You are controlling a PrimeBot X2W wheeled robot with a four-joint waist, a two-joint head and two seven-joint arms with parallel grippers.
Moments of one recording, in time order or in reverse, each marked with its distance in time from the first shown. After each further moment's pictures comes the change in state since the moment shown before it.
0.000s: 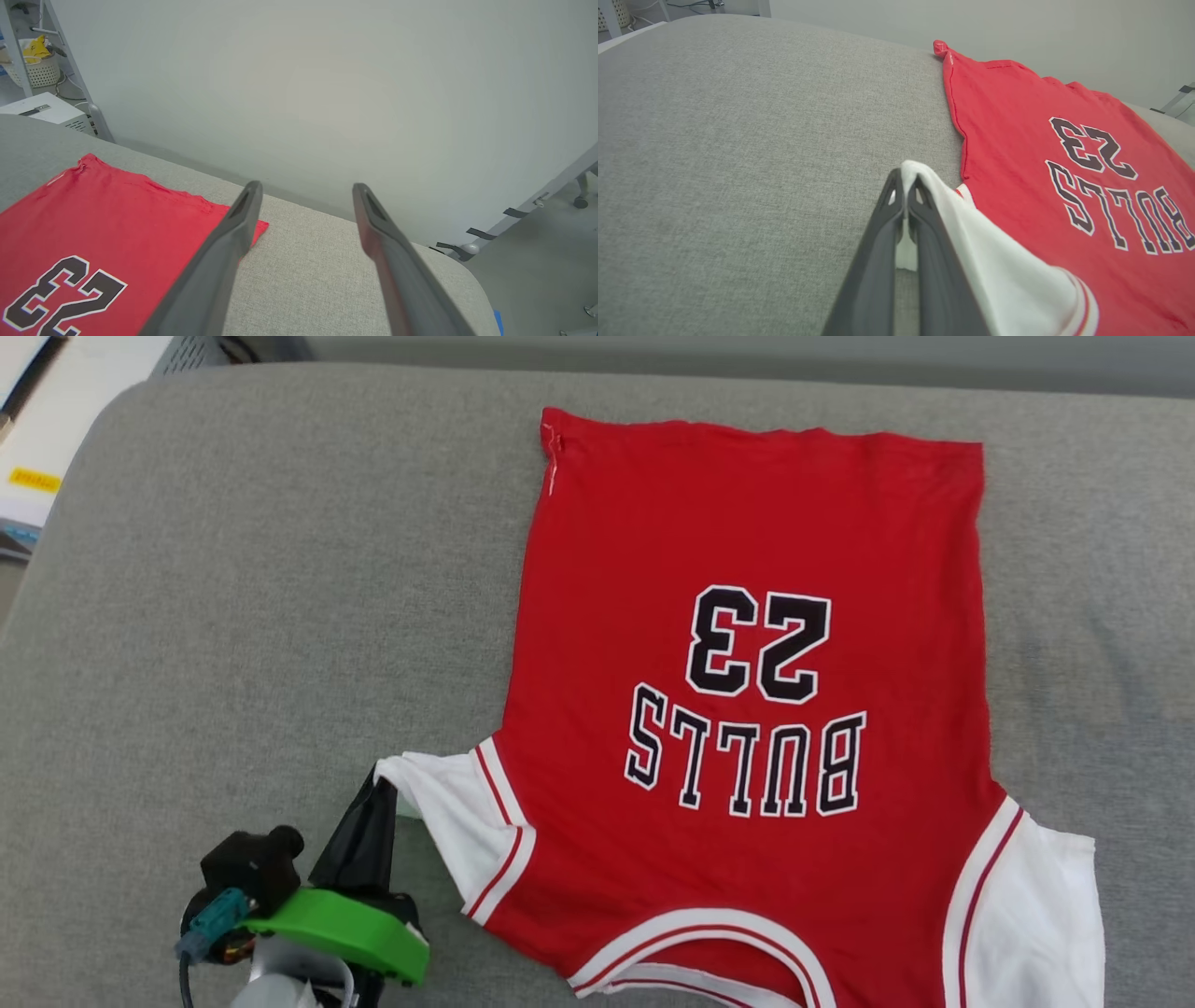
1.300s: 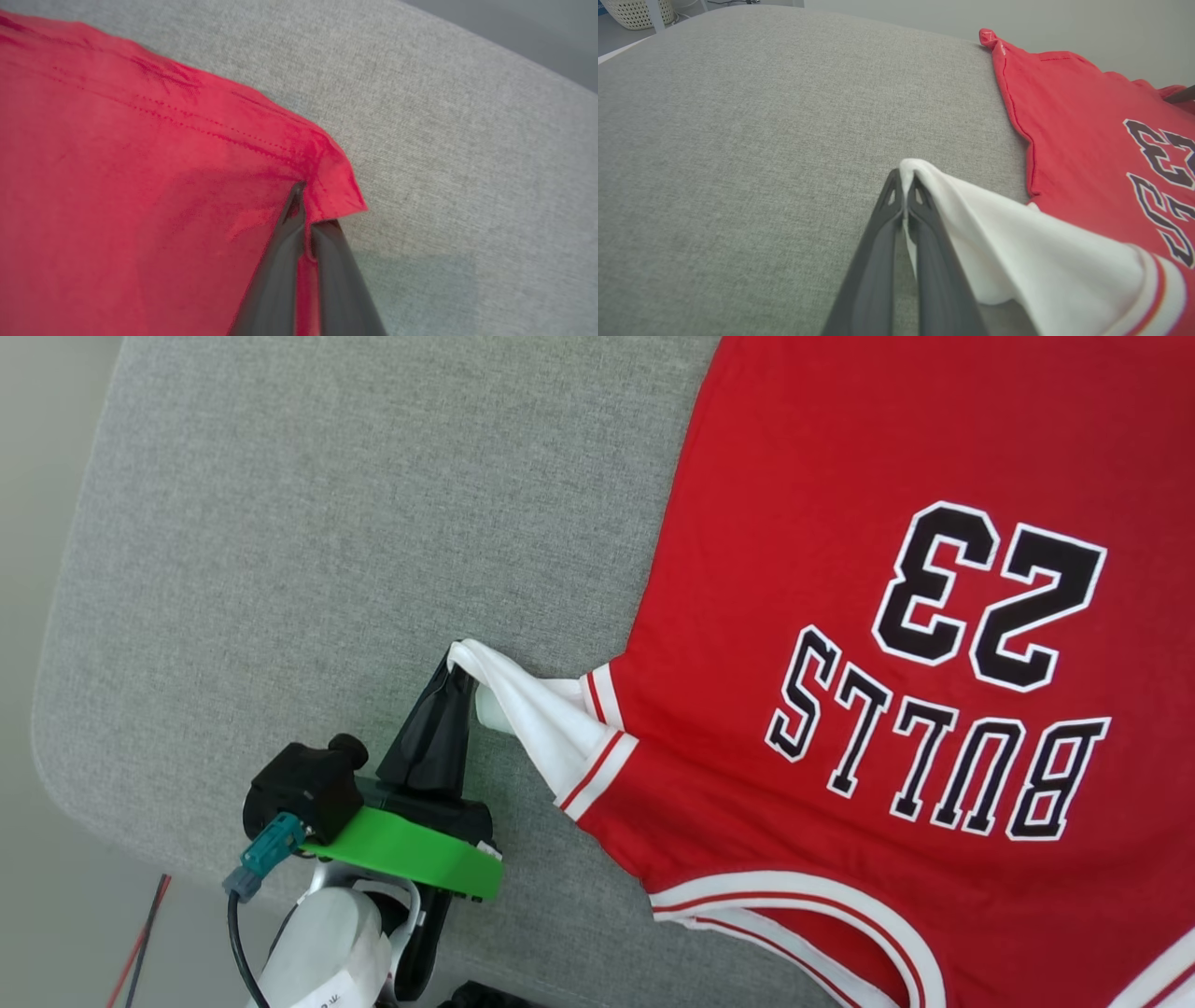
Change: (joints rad) left arm -0.139 -0.146 0.011 -0.096 0.135 -0.071 0.000; right arm -0.598 0.072 0.239 0.626 -0.072 0.000 0.640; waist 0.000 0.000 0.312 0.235
